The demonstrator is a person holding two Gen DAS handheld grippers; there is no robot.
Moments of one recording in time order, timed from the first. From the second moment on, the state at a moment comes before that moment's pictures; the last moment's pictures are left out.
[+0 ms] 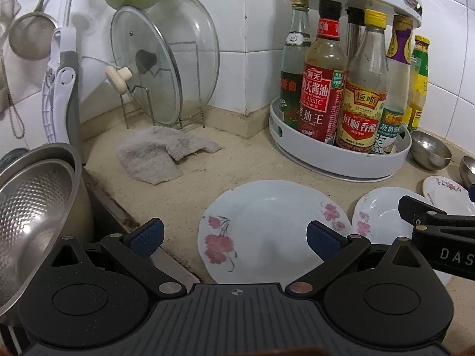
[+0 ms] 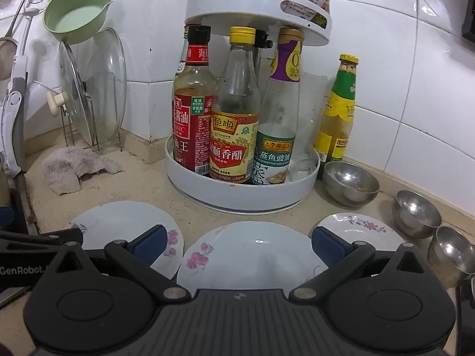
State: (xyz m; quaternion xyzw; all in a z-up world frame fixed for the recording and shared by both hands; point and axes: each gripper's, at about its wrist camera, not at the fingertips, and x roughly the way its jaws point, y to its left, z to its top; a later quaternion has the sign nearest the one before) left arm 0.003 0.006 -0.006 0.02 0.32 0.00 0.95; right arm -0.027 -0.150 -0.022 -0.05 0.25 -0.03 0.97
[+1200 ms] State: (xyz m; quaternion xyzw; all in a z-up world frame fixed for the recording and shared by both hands) left arm 0.062 0.044 -0.046 0.03 0.37 0.00 0.93; right arm -0.012 -0.120 -0.055 0.00 0.35 0.12 0.93
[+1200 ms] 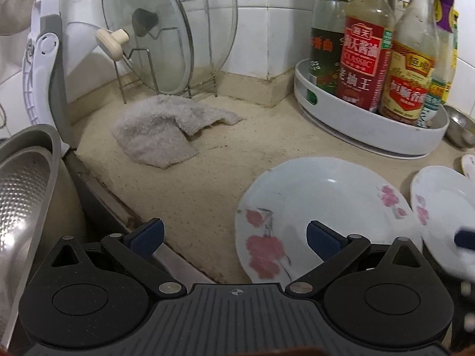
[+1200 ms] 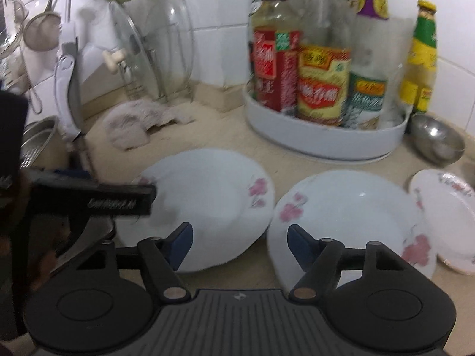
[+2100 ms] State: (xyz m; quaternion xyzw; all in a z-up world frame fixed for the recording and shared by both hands) left arm 0.112 0.040 -0.065 0.00 0.42 -0.09 0.90; right arm 0.029 -0.116 -0.086 0.08 0.36 0.12 0.92
